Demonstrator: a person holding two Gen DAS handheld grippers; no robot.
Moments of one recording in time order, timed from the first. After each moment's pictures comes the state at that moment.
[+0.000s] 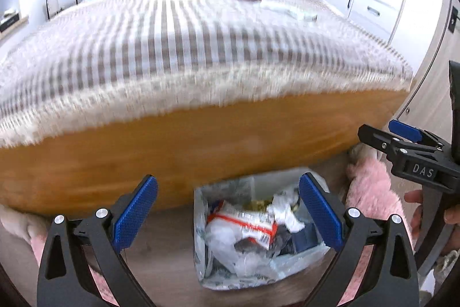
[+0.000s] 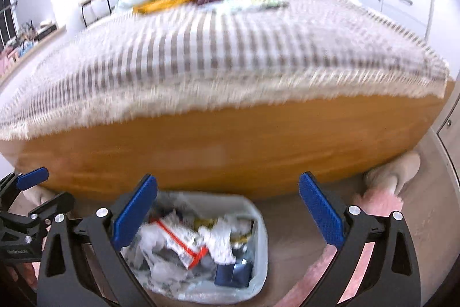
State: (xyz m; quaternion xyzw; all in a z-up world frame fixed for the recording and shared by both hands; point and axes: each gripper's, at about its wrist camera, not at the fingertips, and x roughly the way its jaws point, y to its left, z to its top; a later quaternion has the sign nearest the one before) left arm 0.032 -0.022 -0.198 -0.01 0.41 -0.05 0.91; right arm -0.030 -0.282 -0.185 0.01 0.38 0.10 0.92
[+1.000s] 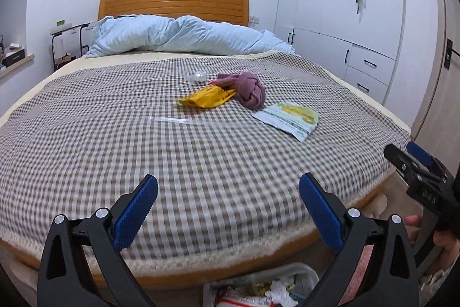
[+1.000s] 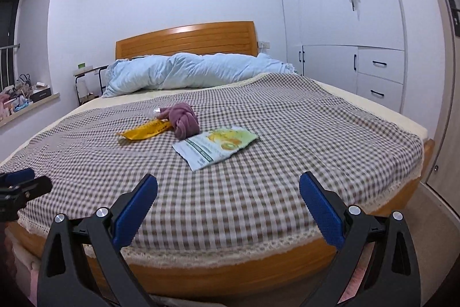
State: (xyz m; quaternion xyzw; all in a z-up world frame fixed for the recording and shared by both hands) left arm 0.120 -0.018 -0.079 -0.01 0.29 -0.04 0.96; right arm 0.018 -0.305 -0.084 0.03 0.19 0.07 0.98
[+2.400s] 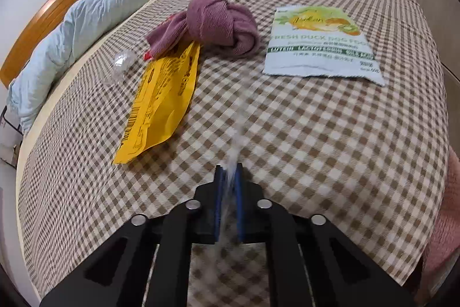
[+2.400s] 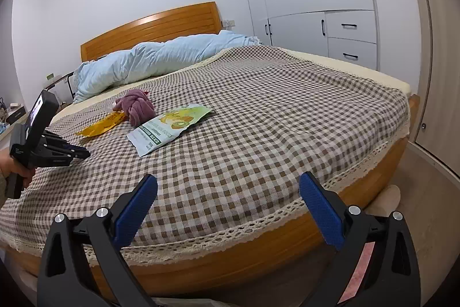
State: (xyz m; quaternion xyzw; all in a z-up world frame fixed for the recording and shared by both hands) left arm 0.321 -0.051 -0.142 0.28 0.44 -0.18 0.83; right arm 0.032 -0.355 -0.121 0.09 0.24 0.00 0.97
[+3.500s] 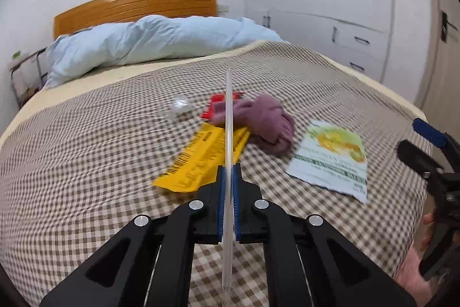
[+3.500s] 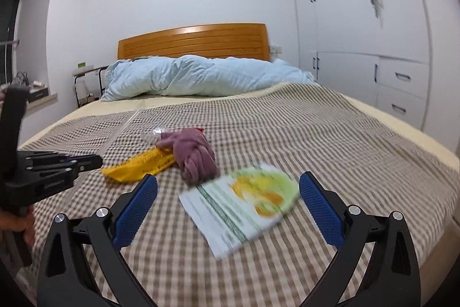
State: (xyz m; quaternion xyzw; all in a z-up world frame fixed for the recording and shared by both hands) left arm 0.292 0.000 -0.082 0.06 0.31 -0.12 0.94; right arm 0.162 -0.235 -0.072 0.00 0.18 0.08 0.98
